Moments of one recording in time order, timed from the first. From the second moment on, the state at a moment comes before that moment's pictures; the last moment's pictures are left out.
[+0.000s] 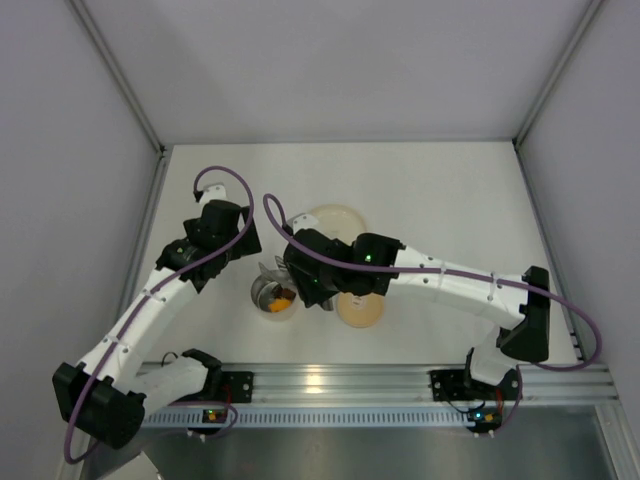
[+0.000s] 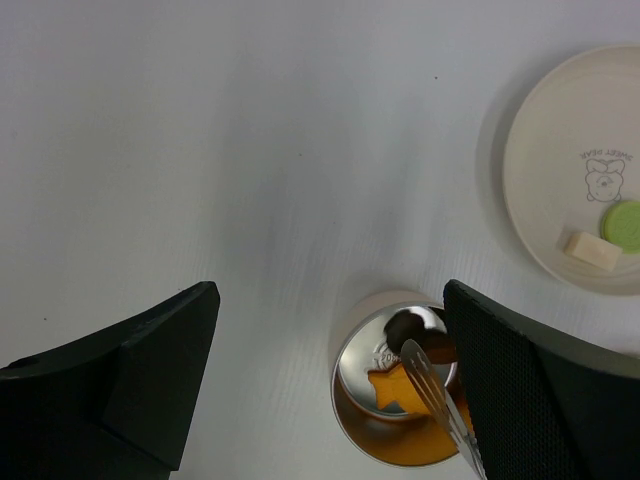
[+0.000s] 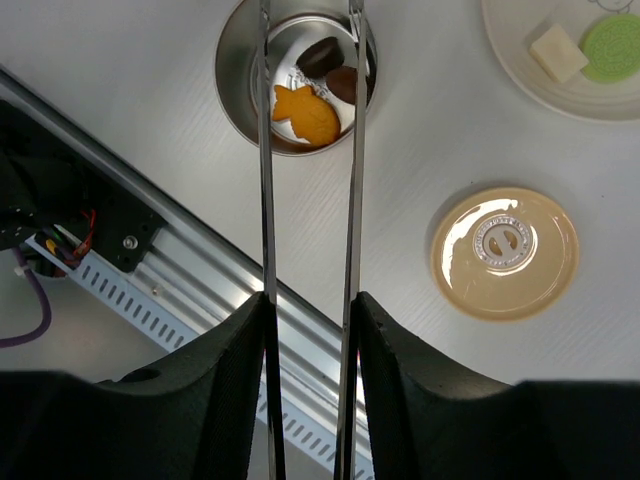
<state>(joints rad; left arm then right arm) -0.42 1.06 0.99 -0.71 -0.42 -0.50 1.26 1.62 1.64 -0.97 0.26 0.59</state>
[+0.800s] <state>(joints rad) -0.42 1.06 0.99 -0.71 -0.41 -0.50 0.98 1.47 1.43 -0.97 0.34 0.54</state>
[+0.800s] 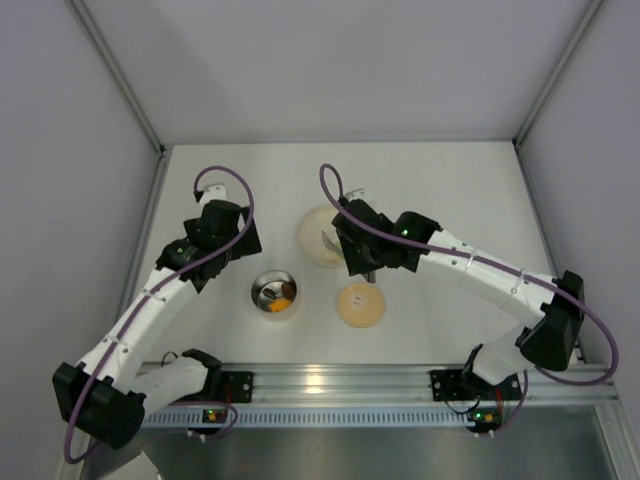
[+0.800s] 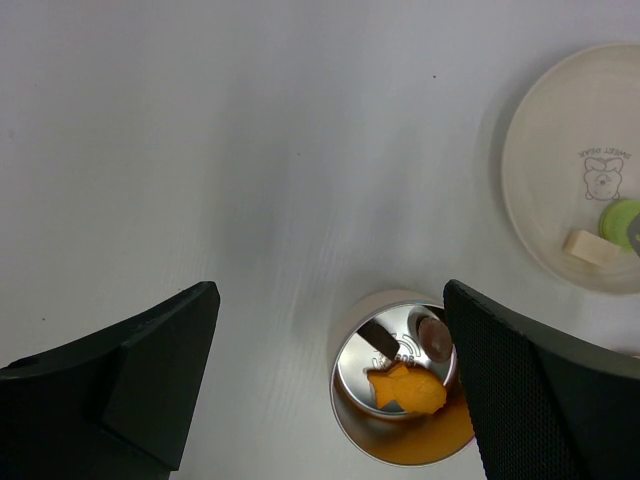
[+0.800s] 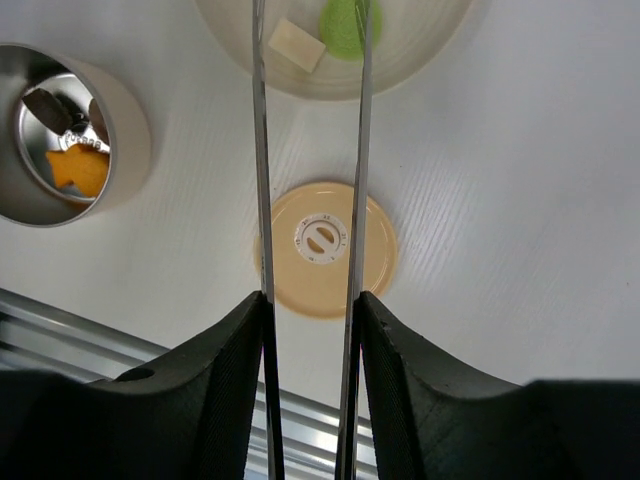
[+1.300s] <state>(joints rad) -0.42 1.06 0.99 -0.71 -0.41 -0.50 0.99 1.53 1.35 -0.95 0.27 0.52</state>
